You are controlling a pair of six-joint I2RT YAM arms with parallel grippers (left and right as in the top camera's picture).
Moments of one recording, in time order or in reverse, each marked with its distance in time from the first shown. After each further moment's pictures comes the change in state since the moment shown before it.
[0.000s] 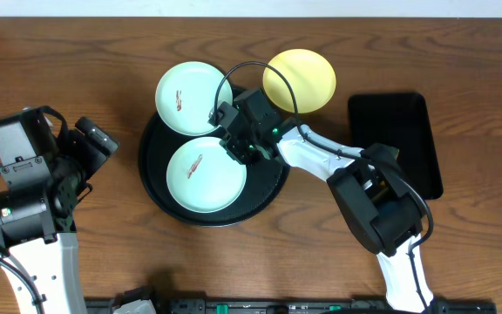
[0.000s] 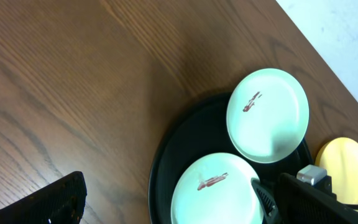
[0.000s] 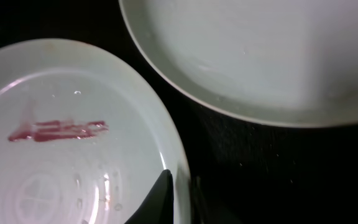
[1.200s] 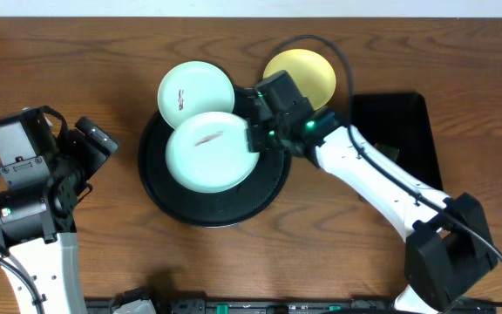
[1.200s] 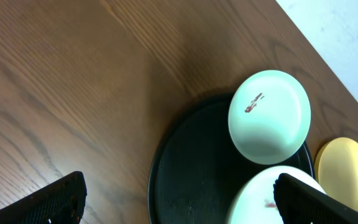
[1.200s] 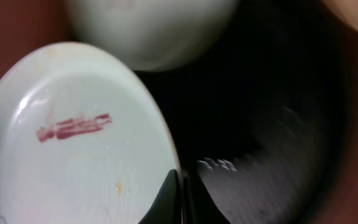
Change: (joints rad) left arm 0.000 0.000 0.000 -0.001 0.000 0.000; right arm -0.028 -0.389 -0.026 -0.442 0.197 0.743
